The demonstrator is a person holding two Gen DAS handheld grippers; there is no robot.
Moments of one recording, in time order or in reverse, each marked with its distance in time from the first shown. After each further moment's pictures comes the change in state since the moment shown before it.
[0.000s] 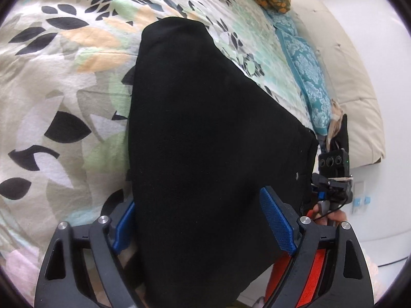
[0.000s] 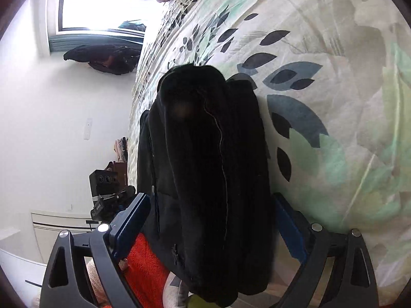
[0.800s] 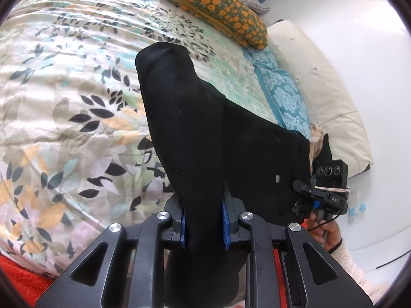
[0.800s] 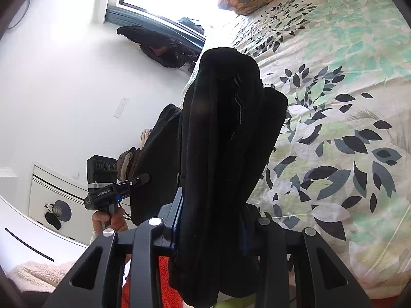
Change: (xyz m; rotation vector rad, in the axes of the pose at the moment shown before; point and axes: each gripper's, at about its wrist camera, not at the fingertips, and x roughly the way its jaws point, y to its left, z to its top) left arm -0.140 -0.038 -0.005 0.037 -0.215 0.017; right arm -0.023 0.136 -0.015 -0.242 -0.109 0.093
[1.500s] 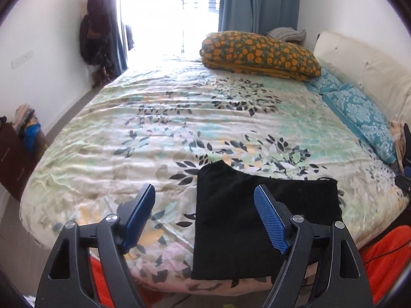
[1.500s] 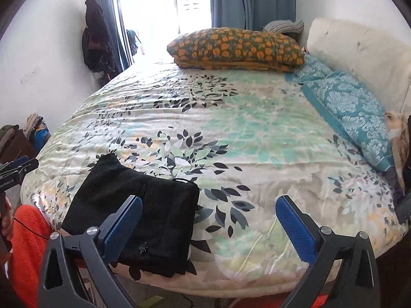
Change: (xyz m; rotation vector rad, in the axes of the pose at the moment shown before) left arm -0.048 -0.091 -0.051 0.220 -0.422 0.646; right arm -0.088 0.117 -0.038 -0.390 -0.333 -0.840
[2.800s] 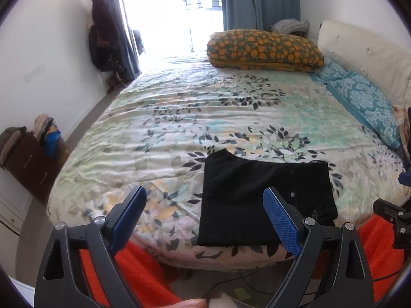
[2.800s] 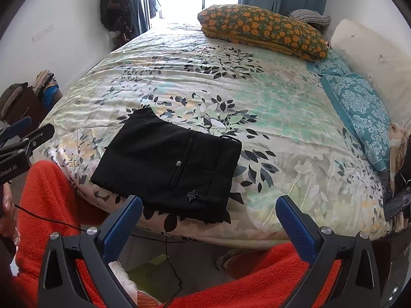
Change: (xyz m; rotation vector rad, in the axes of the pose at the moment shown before) left arm -0.078 -0.032 -0.014 0.080 0.002 0.129; right arm -0.032 0.081 -0.018 -0.090 0.200 0.020
